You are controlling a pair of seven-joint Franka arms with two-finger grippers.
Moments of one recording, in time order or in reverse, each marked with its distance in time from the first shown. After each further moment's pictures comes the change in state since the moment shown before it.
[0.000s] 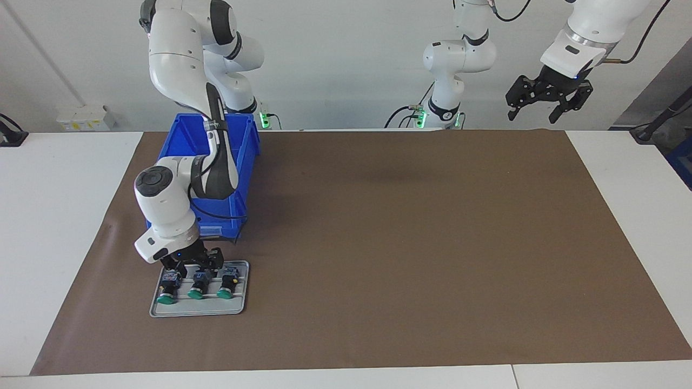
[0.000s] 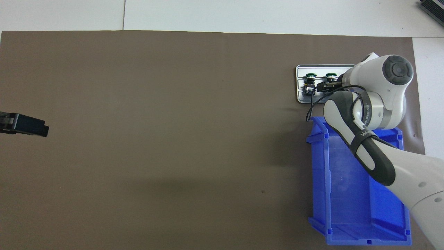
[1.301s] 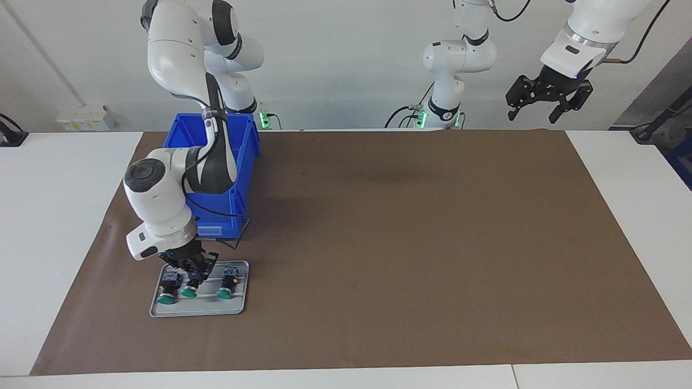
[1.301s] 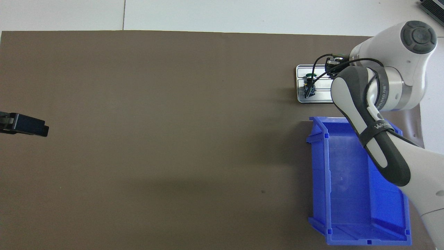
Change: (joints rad) left arm 0.000 0.000 0.000 0.000 0.000 0.000 0.000; right arm 0.036 -0.017 0.010 0.256 0.009 -0.285 0.343
